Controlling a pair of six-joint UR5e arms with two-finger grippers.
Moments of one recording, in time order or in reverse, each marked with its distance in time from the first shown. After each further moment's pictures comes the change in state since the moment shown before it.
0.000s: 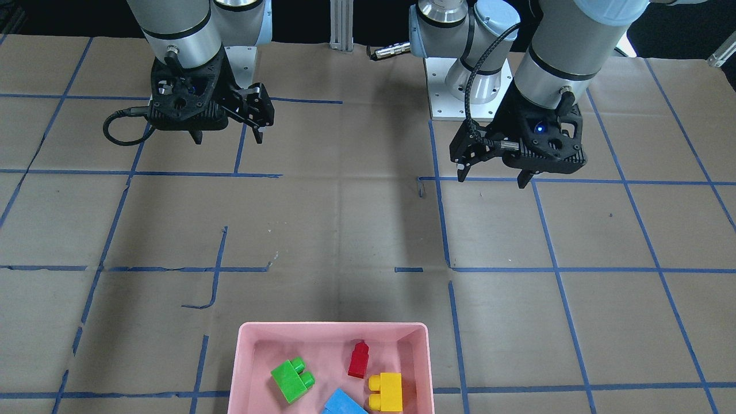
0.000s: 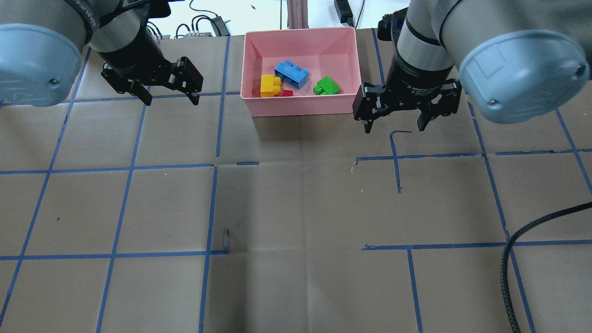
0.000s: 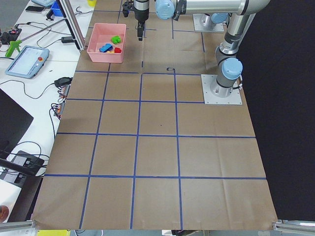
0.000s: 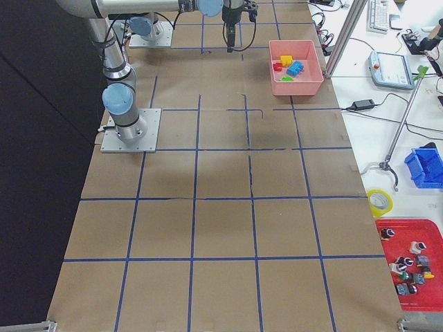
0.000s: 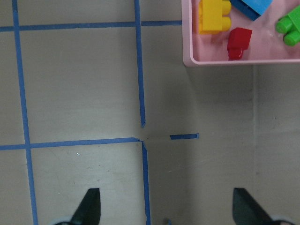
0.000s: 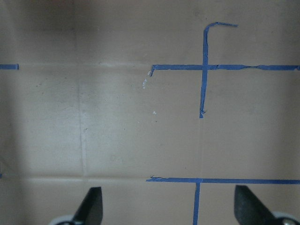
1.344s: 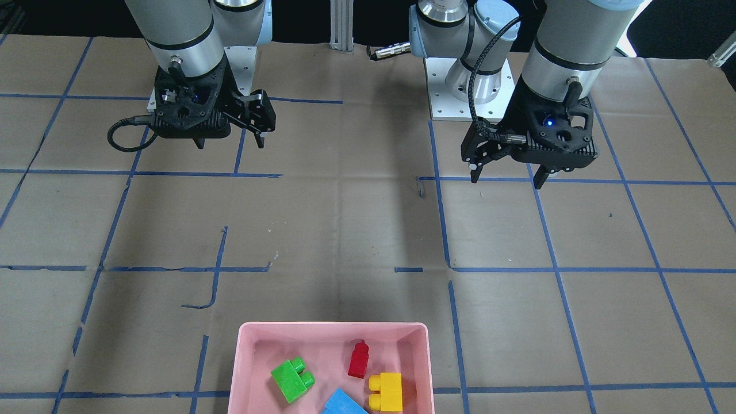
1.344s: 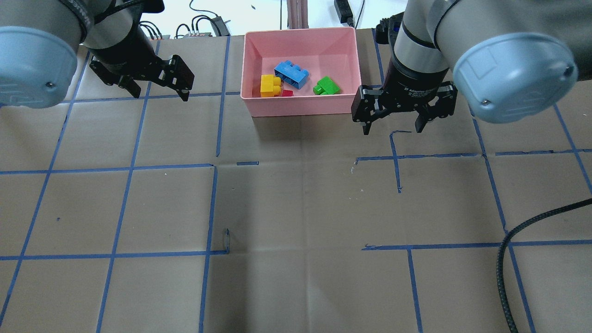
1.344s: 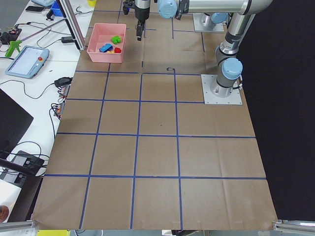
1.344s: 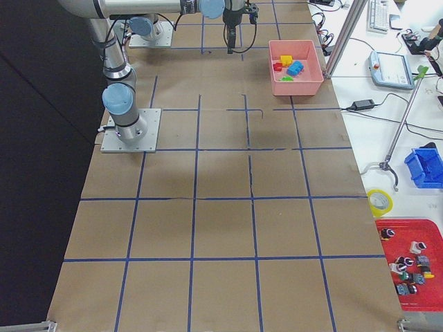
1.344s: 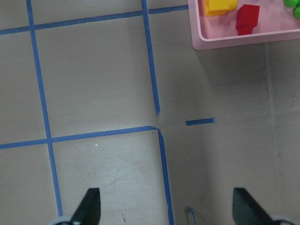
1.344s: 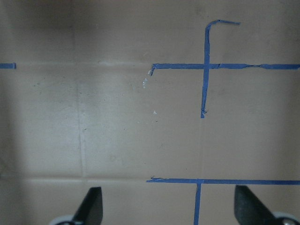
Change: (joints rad) left arm 0.001 0.004 0.005 0.035 0.060 0.031; right arm 0.001 0.012 0.001 -0.006 0.001 0.002
